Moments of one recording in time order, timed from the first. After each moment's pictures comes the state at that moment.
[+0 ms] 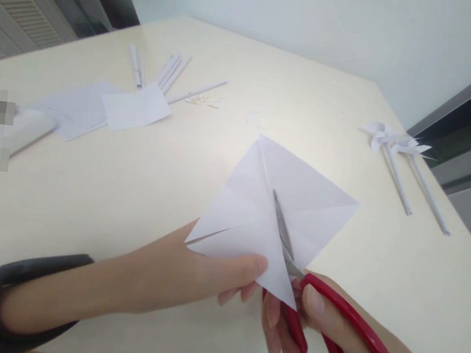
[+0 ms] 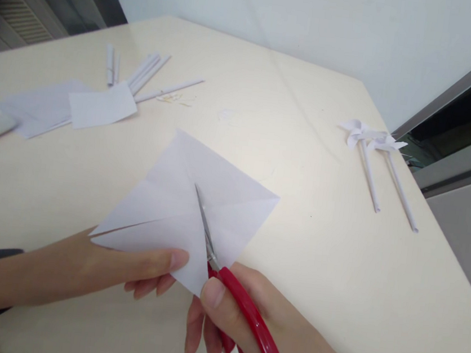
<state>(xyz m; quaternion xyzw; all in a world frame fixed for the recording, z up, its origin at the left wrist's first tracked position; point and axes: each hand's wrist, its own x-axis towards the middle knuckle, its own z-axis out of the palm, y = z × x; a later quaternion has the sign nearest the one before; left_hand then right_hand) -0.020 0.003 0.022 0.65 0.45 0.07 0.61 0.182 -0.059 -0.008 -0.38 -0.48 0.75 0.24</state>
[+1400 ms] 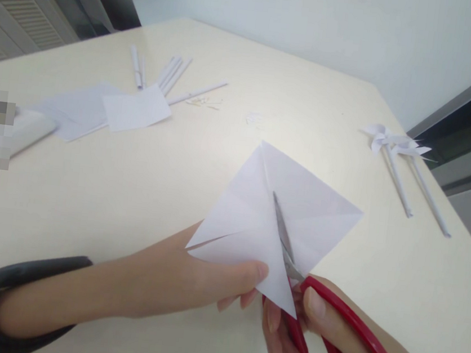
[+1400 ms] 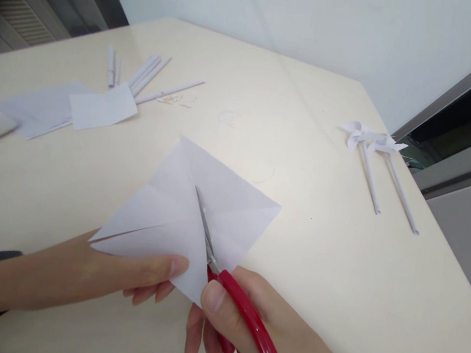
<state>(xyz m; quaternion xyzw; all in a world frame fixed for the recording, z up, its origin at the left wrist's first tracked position) -0.021 0.002 0.022 0.64 0.45 0.06 0.61 0.184 -0.061 -0.006 -0.41 -0.46 0.76 0.23</state>
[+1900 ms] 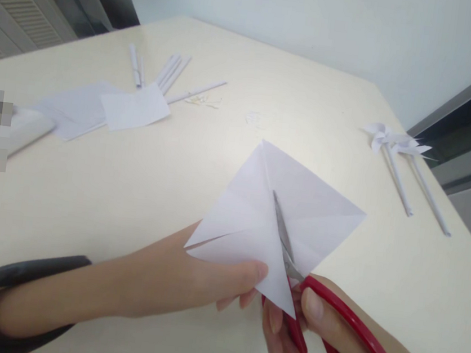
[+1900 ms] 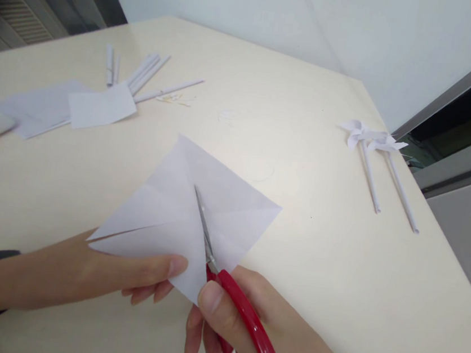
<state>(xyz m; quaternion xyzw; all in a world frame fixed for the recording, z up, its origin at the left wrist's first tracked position) -0.021 0.004 0.022 0.65 0.45 0.06 0.61 0.187 -0.059 -0.004 -0.40 -0.50 0.74 0.21</state>
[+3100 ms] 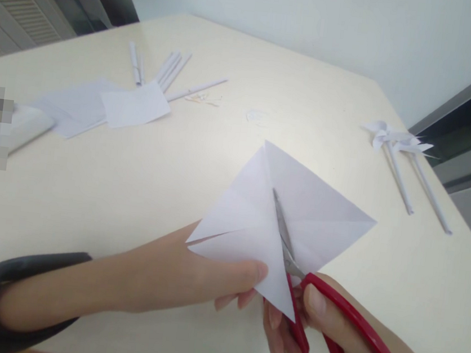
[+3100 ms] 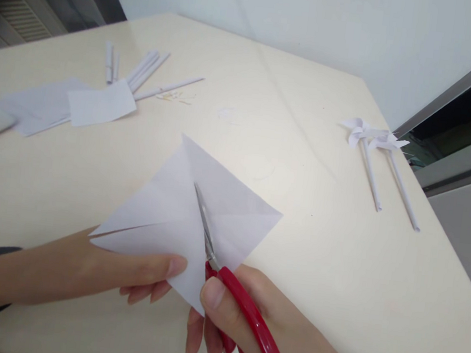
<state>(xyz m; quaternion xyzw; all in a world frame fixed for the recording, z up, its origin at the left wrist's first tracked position) -0.022 0.002 0.017 0.68 0.41 0.08 0.60 0.182 -0.060 -0.004 -0.39 -0.49 0.74 0.23</state>
